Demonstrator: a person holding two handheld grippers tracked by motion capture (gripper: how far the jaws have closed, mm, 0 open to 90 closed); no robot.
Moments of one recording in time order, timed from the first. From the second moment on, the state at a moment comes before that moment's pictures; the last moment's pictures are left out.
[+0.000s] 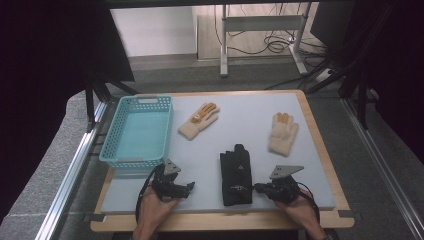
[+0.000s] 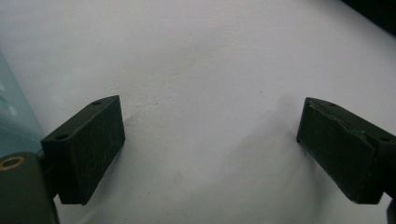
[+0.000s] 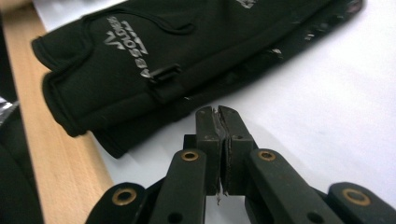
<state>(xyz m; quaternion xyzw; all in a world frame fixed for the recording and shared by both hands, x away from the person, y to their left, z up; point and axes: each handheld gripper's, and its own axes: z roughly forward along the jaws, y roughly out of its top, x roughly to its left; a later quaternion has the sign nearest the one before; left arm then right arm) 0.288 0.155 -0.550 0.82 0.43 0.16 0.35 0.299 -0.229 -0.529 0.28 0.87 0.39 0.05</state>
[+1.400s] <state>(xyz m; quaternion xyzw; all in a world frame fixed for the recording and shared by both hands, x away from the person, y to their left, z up) 0.288 0.177 -0.552 0.81 0.45 0.16 0.34 0.312 -0.133 -0.532 0.23 0.88 0.40 0.08</state>
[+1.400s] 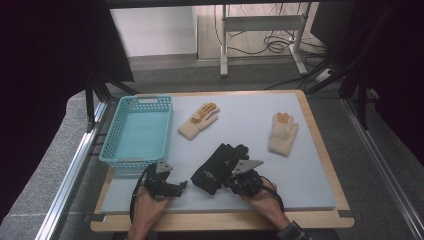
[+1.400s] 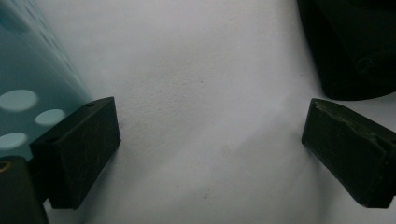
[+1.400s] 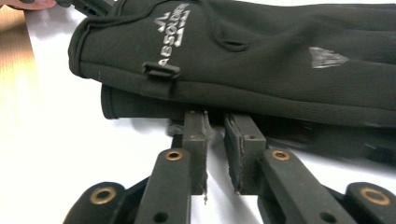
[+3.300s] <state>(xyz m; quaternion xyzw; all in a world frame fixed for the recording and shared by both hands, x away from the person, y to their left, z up) 0.281 0.143 -0.509 0.82 0.40 0.12 0.40 0.334 -0.245 -0.532 0.37 0.84 0.35 0.19</state>
